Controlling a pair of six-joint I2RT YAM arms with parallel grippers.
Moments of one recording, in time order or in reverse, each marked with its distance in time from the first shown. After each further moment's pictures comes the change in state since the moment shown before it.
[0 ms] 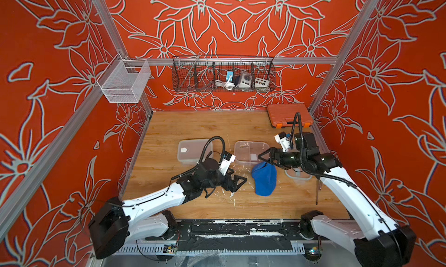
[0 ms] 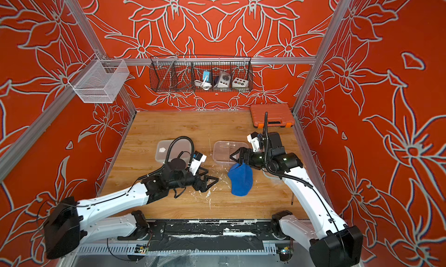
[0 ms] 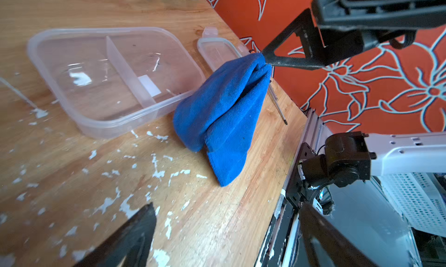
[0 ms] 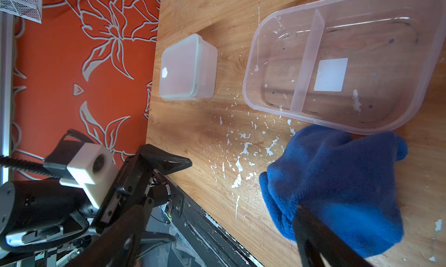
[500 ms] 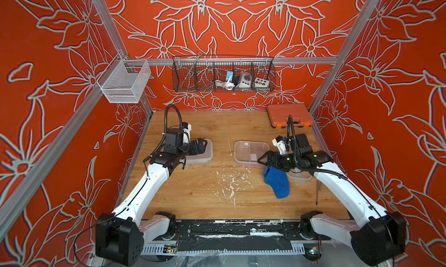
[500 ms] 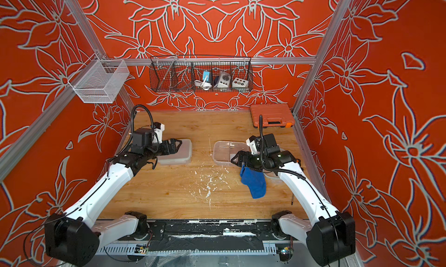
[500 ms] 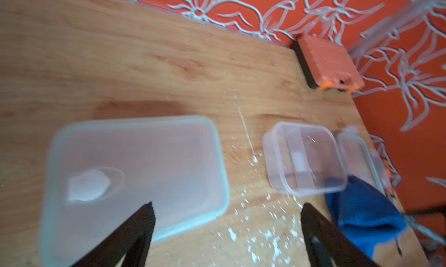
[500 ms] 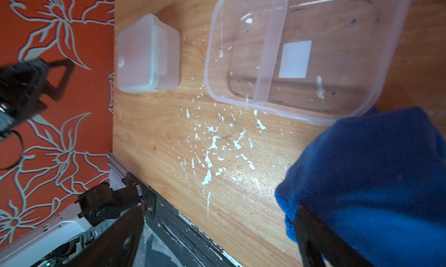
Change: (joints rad) left arm 0.622 -0.106 0.230 -0.480 0.005 0.108; right arm 0.000 0.091 -0.008 -0.019 0.058 -0.073
